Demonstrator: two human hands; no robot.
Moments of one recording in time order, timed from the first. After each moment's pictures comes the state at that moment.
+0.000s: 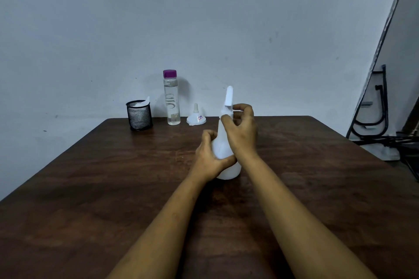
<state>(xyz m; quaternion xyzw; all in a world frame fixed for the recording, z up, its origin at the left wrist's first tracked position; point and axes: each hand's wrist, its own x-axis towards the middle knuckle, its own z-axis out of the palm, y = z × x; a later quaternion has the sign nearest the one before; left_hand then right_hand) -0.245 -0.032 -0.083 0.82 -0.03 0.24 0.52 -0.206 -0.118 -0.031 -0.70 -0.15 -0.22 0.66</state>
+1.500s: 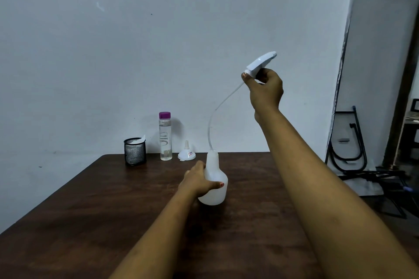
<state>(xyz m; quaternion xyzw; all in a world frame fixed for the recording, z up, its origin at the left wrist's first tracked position) -0.238 -0.033 -0.045 0.93 0.08 0.12 0.34 -0.232 -0.191 0.148 -0.59 -0.16 -0.33 0.72</state>
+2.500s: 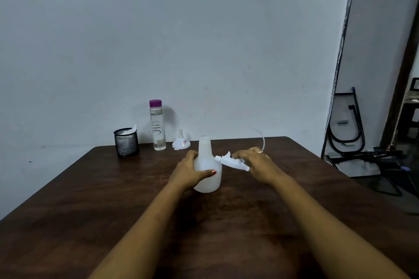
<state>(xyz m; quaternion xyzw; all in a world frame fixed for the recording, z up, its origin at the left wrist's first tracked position) -0.232 -0.028 -0.057 0.91 0.06 0.15 0.39 -0.144 -0.252 -0.064 -0.92 -0.30 -0.11 0.24</state>
